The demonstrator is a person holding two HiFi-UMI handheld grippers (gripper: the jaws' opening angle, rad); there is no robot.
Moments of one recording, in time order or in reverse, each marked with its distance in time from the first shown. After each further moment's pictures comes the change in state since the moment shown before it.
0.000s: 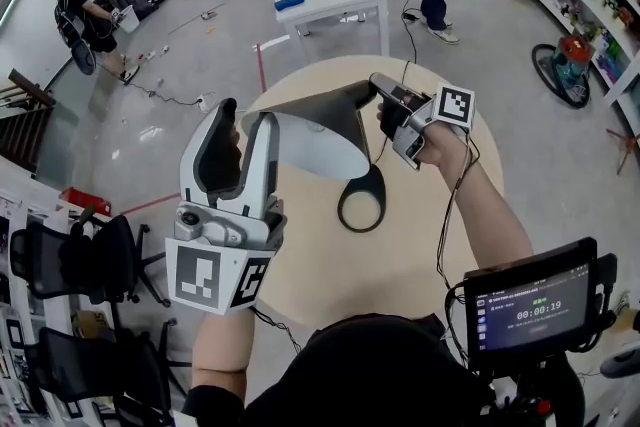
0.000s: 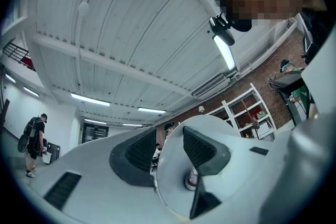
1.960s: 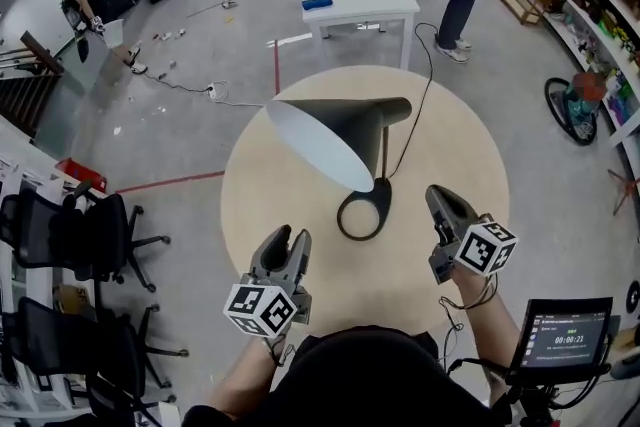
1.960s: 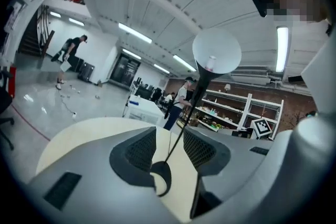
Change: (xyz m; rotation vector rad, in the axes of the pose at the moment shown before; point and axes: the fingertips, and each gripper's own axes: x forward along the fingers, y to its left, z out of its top) left arm -0.181 -0.023 -0.241 -0.556 0.542 0.225; right arm -0.155 -0.006 -0.105 -0.570 0.069 -0.344
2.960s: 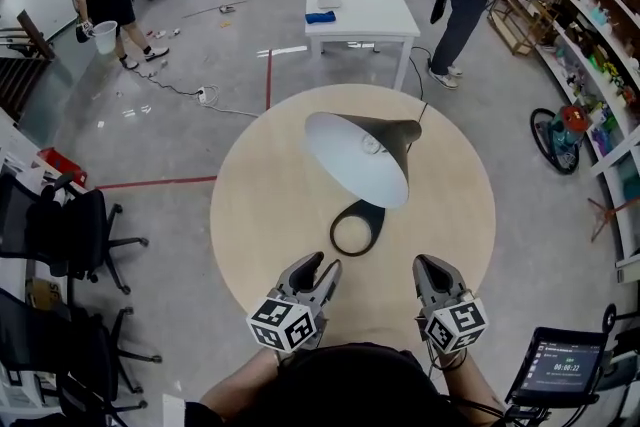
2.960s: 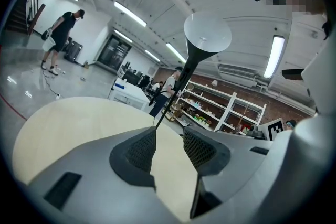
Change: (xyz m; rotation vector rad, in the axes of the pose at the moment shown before) left arm 0.009 -0.036 -0.059 -0.073 0.128 -0.178; right arm -0.053 0.059 -0.073 -0.428 0.115 -0.162
